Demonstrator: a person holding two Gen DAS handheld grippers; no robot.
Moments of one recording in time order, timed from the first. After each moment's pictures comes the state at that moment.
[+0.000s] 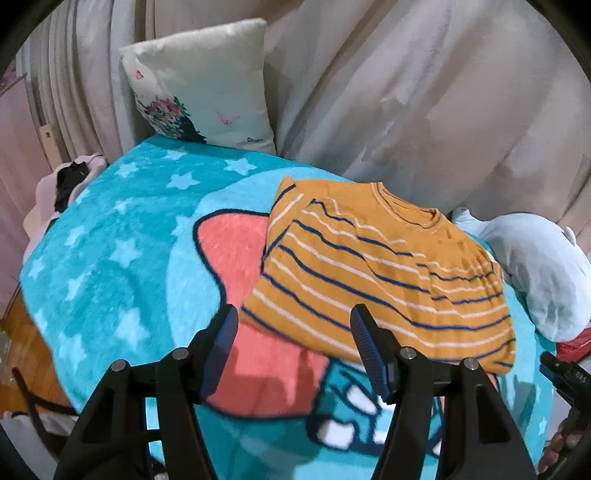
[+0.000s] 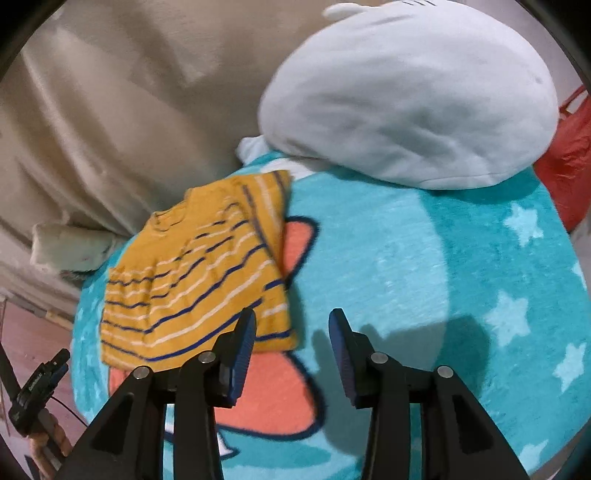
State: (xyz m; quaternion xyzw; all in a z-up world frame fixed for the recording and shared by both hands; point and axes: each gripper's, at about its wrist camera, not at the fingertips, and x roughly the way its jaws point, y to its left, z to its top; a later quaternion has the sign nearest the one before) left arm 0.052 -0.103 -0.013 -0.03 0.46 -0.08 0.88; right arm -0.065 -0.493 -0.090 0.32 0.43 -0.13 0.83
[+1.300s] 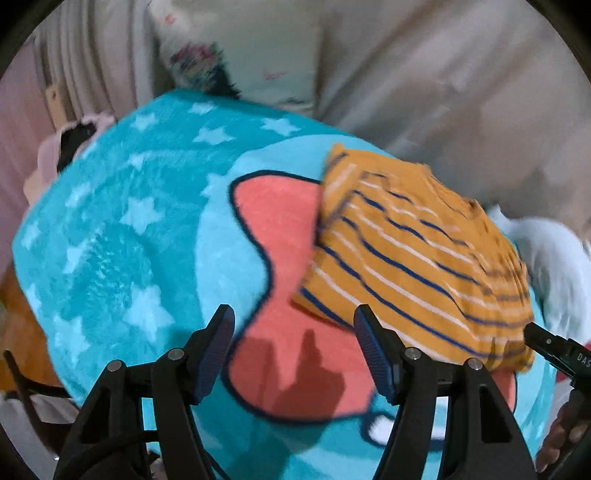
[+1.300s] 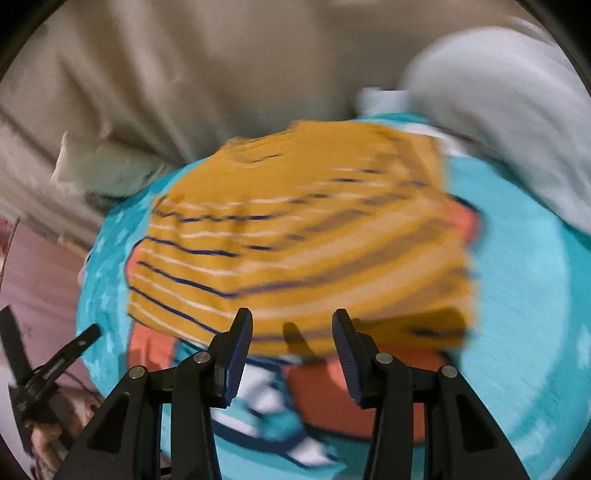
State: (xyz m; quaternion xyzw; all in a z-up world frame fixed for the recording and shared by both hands) left arm 0.091 -0.039 -0.063 -0.08 0.52 -0.06 0.85; right arm 0.044 -0.372 -0.089 0.25 0.51 -0.01 0.83
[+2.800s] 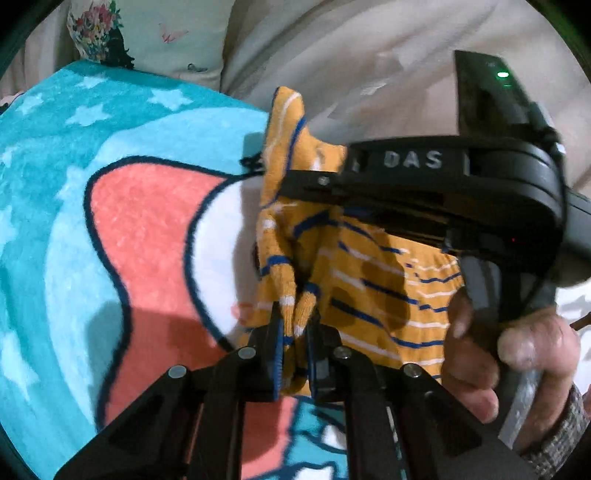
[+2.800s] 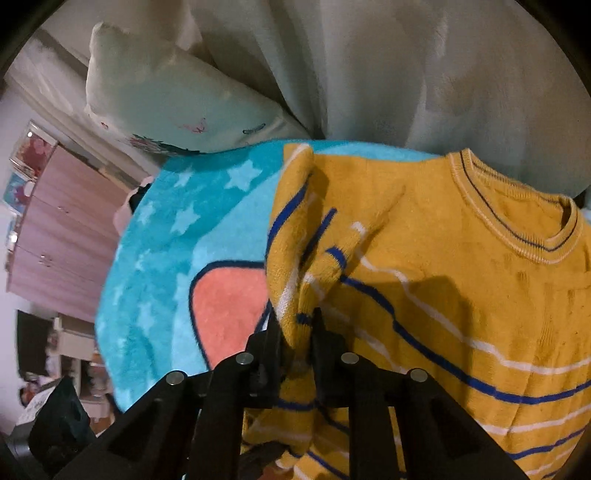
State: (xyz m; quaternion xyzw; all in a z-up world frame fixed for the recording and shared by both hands) left arm 0.125 -0.094 -0.092 -0.14 0.52 -0.23 0.81; right arm 0.231 -0.217 -0.118 0.18 0.54 0.15 0.81
